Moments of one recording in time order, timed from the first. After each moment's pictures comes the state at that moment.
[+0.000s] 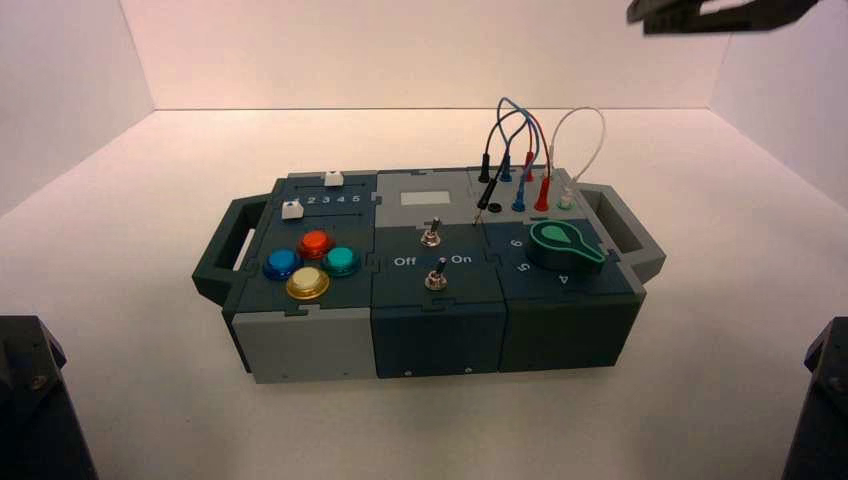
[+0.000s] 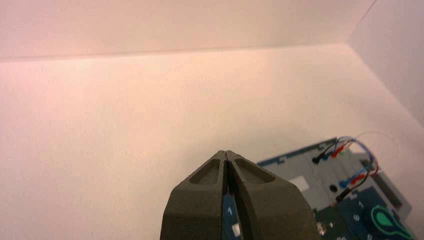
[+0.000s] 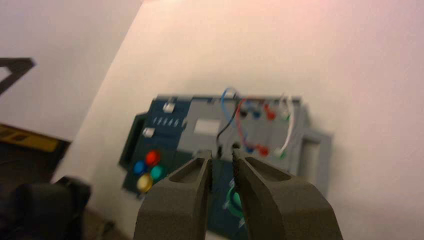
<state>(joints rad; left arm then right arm) -0.37 -0.93 1.09 -0.08 0.41 -0.11 0.41 -1.00 1.17 0.52 0.56 -0.01</state>
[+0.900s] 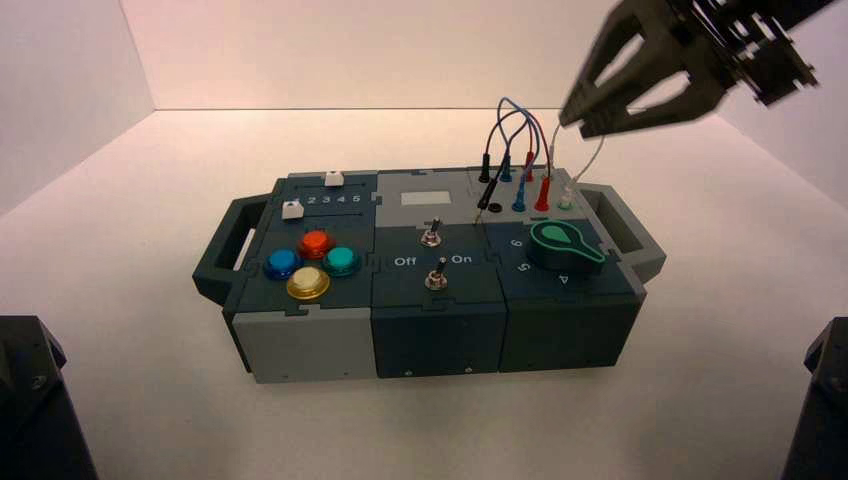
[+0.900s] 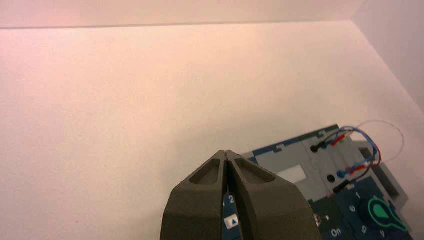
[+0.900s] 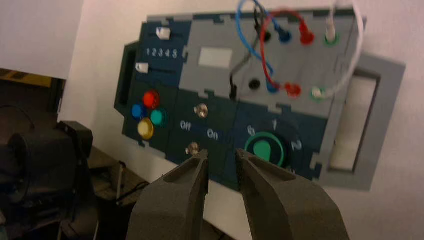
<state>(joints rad) -0.42 -0.78 1.05 -0.10 0.40 -0.11 0.50 -0.67 1.12 0.65 0.61 -0.11</state>
